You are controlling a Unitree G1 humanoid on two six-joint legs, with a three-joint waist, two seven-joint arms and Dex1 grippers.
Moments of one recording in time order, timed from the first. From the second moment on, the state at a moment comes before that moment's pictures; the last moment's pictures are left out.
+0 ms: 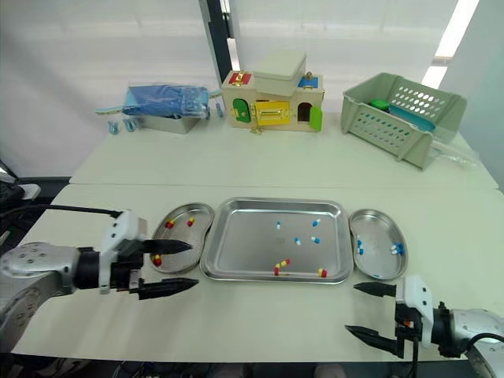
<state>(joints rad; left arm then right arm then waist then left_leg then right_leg) -0.18 0.99 0.08 -0.40 -0.61 0.73 -1.11 0.31 -0.74 -0.15 -0.36 0.49 0.16 1.15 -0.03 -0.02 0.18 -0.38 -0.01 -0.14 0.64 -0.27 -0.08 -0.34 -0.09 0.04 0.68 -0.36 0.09</state>
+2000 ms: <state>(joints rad) -0.80 0.50 -0.50 0.28 -0.04 0.32 -1.39 0.44 -0.67 -0.10 -0.59 0.49 0.27 0.93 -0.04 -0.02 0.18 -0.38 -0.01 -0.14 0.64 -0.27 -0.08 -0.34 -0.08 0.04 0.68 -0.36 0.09</state>
